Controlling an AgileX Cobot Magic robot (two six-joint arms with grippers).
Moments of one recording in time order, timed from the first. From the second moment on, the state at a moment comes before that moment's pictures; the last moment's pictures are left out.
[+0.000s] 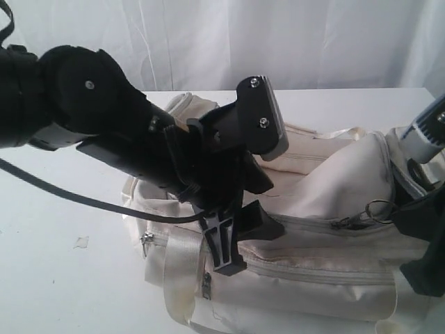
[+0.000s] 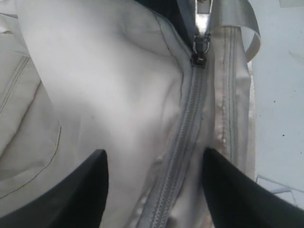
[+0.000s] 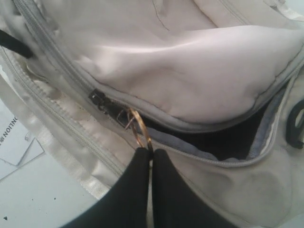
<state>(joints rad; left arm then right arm) -0.74 1.55 -1.13 -0.68 0.55 1.18 0.44 0.83 -0.75 0.05 0.90 -0.25</state>
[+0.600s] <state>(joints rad) -0.75 1.58 -1.13 -0.68 0.52 1.18 0.44 0.83 -0.75 0.05 0.88 -0.25</state>
